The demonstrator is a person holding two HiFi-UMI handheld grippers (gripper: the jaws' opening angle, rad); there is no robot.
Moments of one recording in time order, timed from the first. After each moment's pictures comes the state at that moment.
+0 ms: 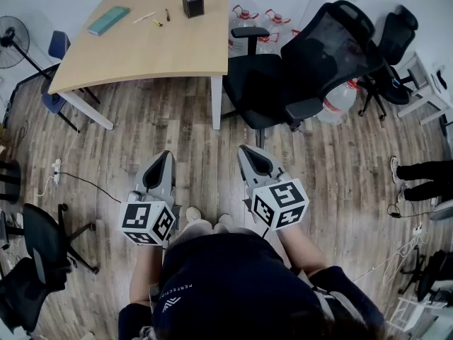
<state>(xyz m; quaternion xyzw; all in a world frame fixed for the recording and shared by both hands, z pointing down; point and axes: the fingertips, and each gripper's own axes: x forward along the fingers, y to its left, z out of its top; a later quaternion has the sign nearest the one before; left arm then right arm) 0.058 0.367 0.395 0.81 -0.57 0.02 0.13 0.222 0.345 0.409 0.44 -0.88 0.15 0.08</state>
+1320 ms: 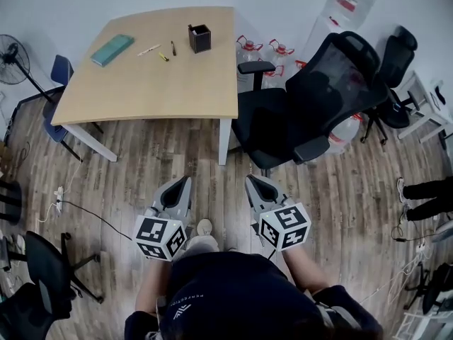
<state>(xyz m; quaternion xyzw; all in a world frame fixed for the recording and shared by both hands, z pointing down) 0.054 0.277 0.408 0.85 -0.51 0.04 0.15 0.200 0.267 0.428 0.44 -0.88 0.16 0.11</state>
